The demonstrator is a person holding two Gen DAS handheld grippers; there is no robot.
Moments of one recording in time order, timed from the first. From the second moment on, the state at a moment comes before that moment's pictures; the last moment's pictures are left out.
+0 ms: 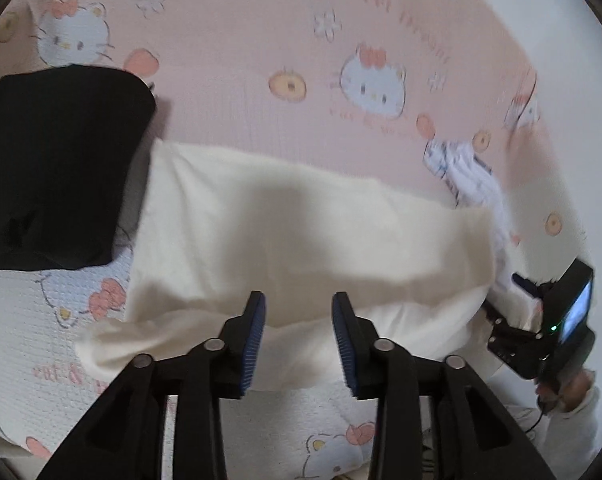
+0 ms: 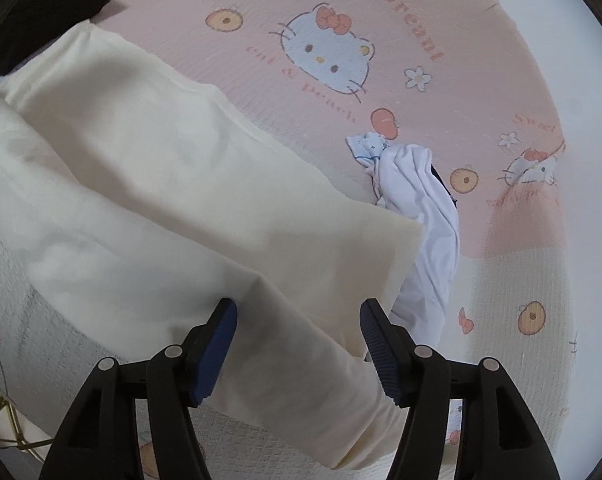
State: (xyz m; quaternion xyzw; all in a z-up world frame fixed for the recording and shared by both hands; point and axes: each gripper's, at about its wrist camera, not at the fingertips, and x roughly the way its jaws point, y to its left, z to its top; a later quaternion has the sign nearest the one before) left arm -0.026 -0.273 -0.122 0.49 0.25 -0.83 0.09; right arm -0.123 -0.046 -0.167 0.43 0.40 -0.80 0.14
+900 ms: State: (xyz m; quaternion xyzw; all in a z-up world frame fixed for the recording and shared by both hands) left arm 0.086 -0.325 -0.165 0.46 0.28 -0.82 0.16; right arm -0.107 -0.063 -0.181 0.42 0.44 -0.78 0.12
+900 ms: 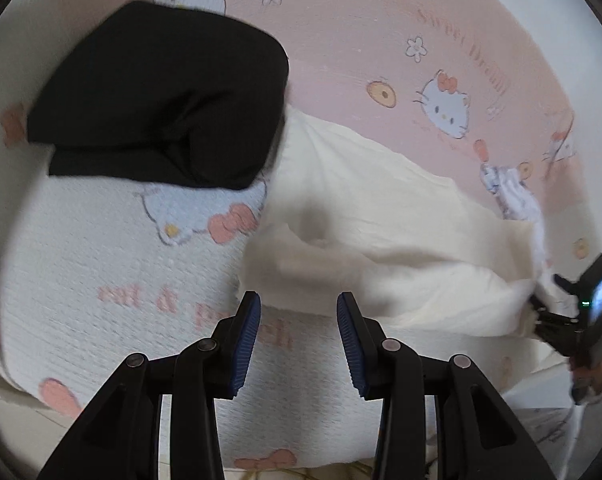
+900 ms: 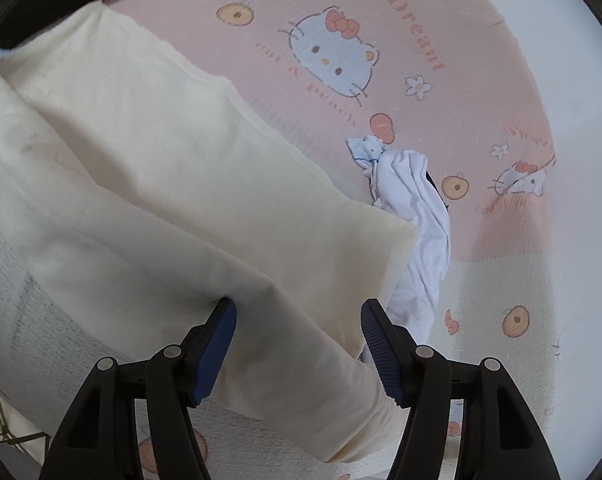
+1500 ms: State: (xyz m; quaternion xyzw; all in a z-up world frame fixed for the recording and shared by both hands) left arm 0.037 -0.340 -0.196 0.50 0.23 -0.82 0.15; right arm -0.106 -0.100 -0.167 0.41 0.52 -0.74 0.13
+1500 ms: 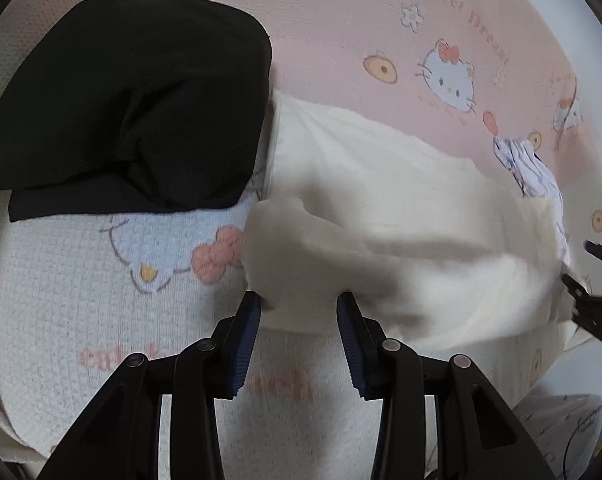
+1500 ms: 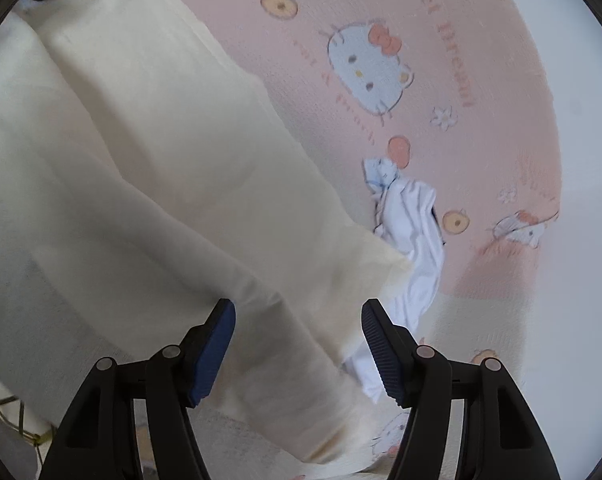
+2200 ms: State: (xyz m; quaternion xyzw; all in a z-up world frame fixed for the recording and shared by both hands) left arm 0.029 -0.337 -0.209 0.51 0.25 -0.80 0.21; right arm -0.098 0.047 -0.150 0.48 0.14 -0.87 0.07
